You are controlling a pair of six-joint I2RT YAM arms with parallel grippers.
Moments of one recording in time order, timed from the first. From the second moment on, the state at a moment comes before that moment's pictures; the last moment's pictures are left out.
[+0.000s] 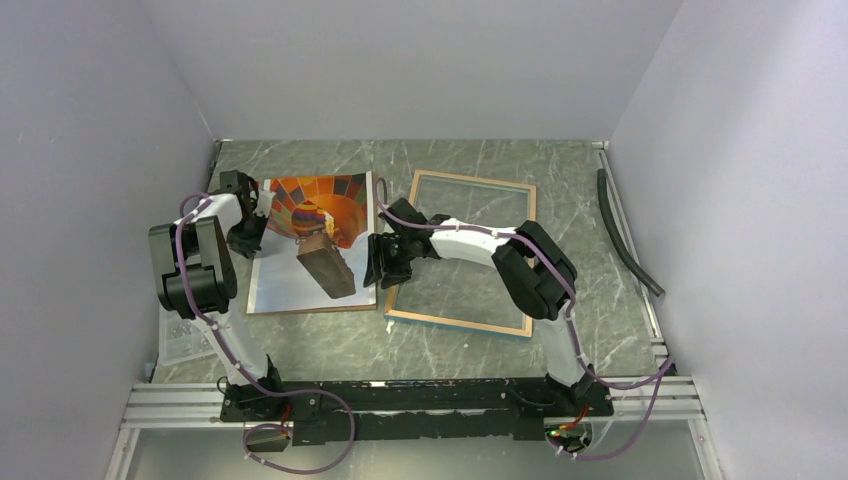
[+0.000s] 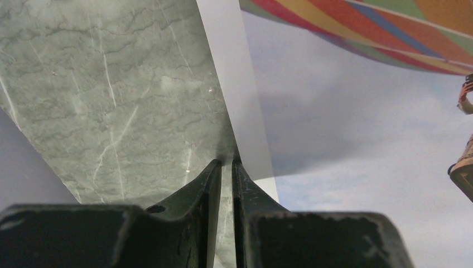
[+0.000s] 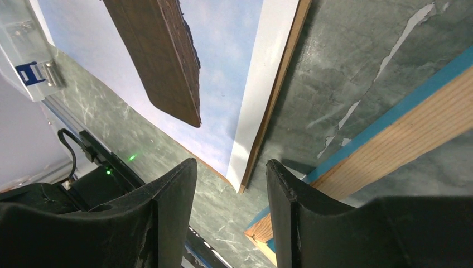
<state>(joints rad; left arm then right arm) 0.21 1.87 1.23 -0.59 -0.10 0.40 0.81 2.09 1.44 -0.33 -0.41 0.74</state>
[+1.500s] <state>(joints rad) 0.21 1.86 1.20 -0.58 -0.09 0.40 0.85 2.12 1.57 -0.42 -0.41 0.70</state>
